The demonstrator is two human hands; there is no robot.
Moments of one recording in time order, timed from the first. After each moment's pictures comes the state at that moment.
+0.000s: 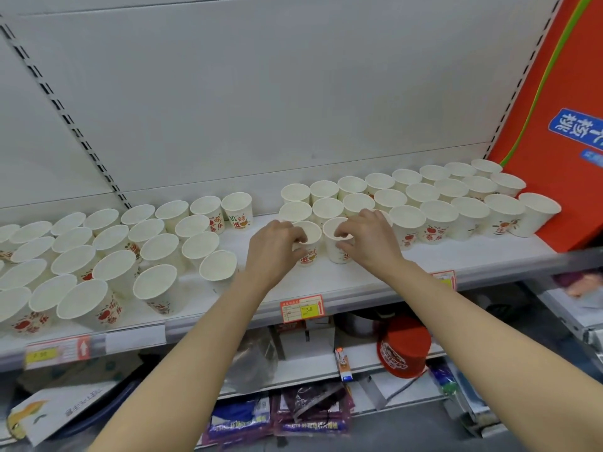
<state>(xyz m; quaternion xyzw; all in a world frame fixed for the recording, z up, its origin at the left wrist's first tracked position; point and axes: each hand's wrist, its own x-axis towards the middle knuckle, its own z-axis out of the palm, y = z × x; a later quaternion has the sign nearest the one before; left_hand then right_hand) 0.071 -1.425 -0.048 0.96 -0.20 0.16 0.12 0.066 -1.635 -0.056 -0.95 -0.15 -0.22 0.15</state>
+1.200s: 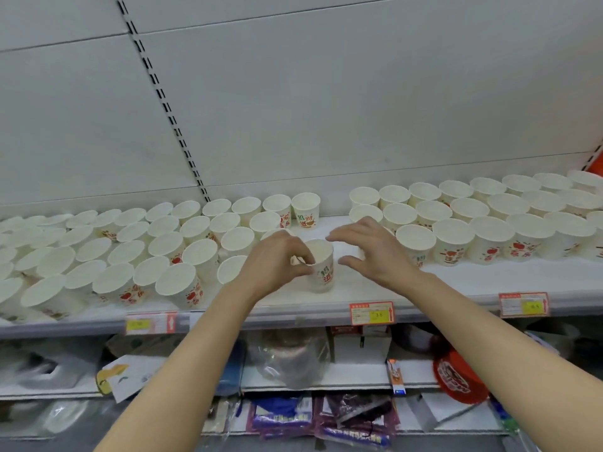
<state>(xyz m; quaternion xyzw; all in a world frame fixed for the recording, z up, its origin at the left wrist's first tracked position) 0.044 -1.293 -0.025 0.95 -0.22 0.08 0.19 0.060 -1.526 -0.042 -0.90 -0.32 -0.17 0.25</state>
